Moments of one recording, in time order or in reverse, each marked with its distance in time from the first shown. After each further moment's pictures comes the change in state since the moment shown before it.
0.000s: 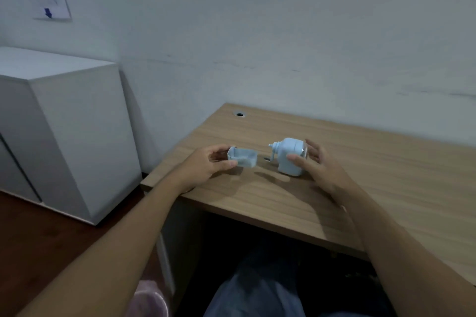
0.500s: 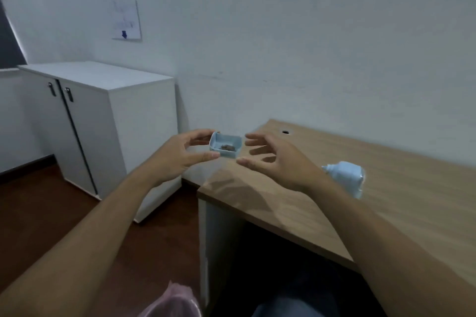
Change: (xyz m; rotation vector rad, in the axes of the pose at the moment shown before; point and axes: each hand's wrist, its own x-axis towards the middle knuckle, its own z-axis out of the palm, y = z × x) left_hand -0.097 0.031 -0.145 0.257 0.270 0.130; right_hand -0.004 -0.156 0.155 -0.282 -0.325 -0.433
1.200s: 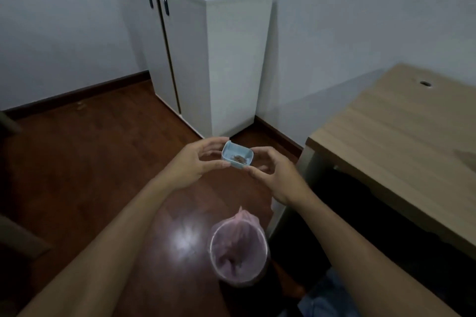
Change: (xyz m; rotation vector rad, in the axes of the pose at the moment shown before) left_hand -0.171 -0.202 -0.050 -0.164 0.165 -0.406; right_hand 0.012 0.009 0.294 0.300 -0.338 0.147
